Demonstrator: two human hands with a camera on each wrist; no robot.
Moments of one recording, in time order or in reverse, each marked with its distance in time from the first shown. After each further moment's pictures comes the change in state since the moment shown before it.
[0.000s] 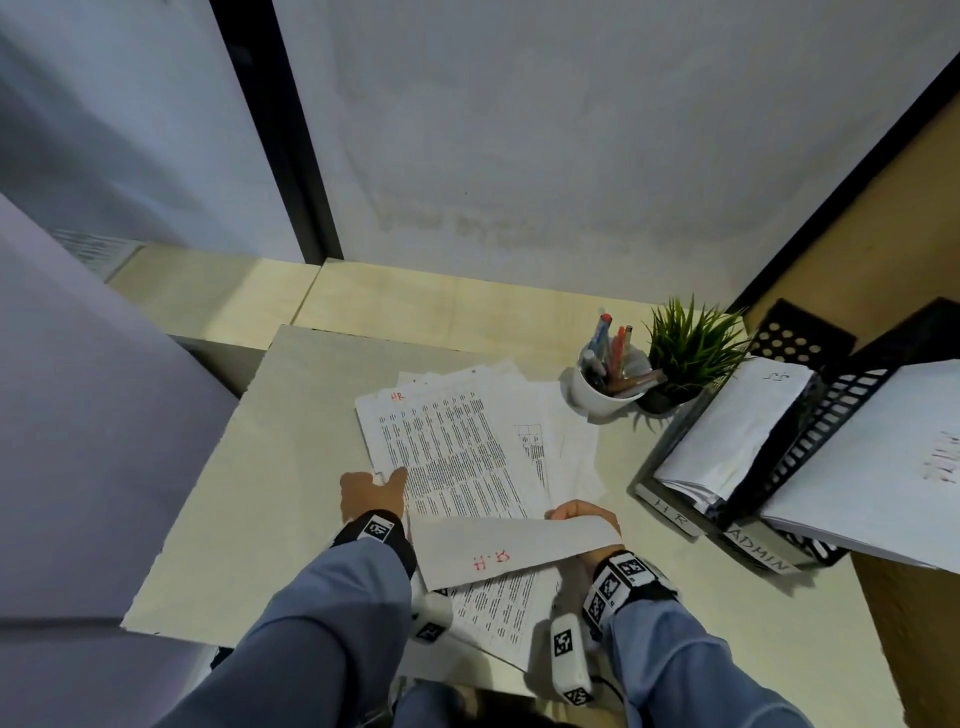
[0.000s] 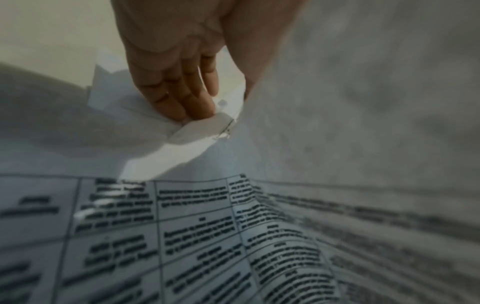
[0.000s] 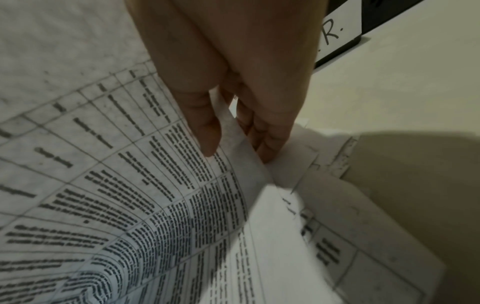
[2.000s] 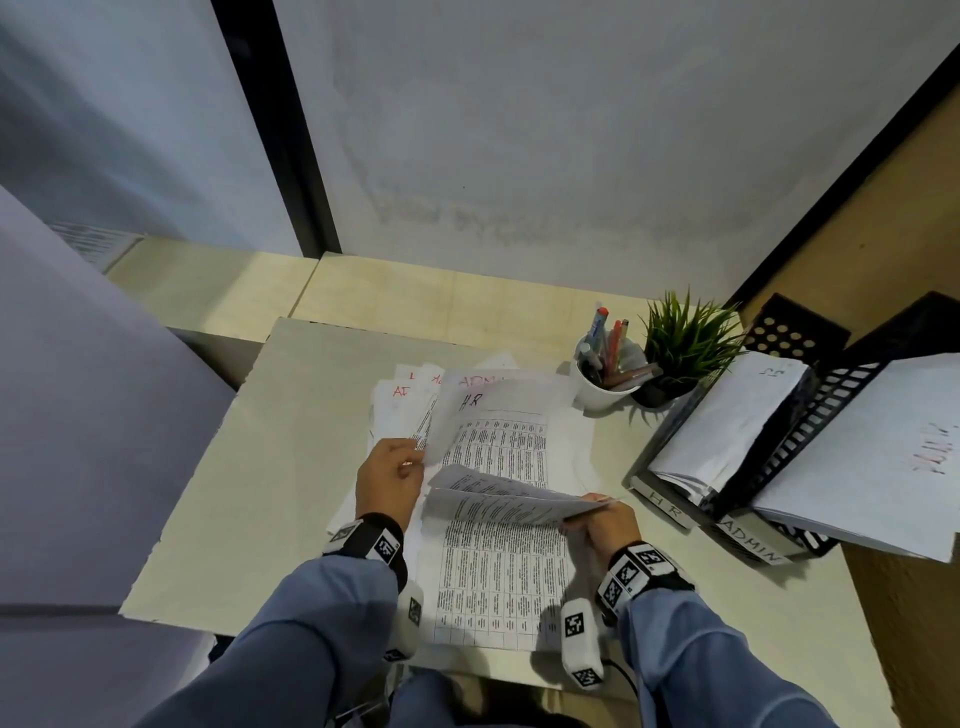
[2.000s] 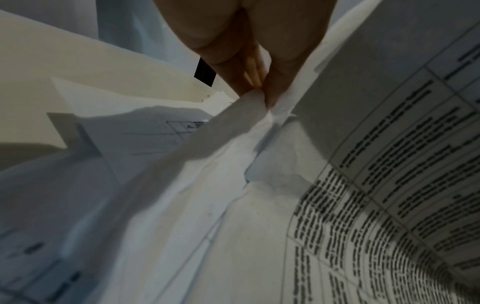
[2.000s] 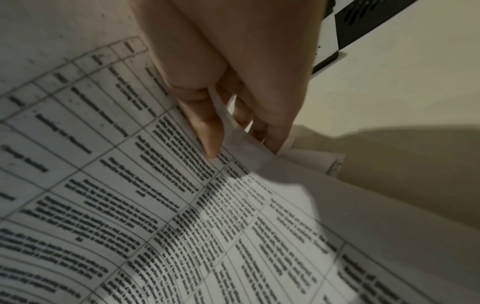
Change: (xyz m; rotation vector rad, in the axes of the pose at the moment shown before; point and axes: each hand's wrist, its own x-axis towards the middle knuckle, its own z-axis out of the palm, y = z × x) left_hand -0.020 -0.001 -0.002 0.057 -0.109 0.670; right_hand -0.002 -0.013 -0.016 -0.101 0.104 0.042
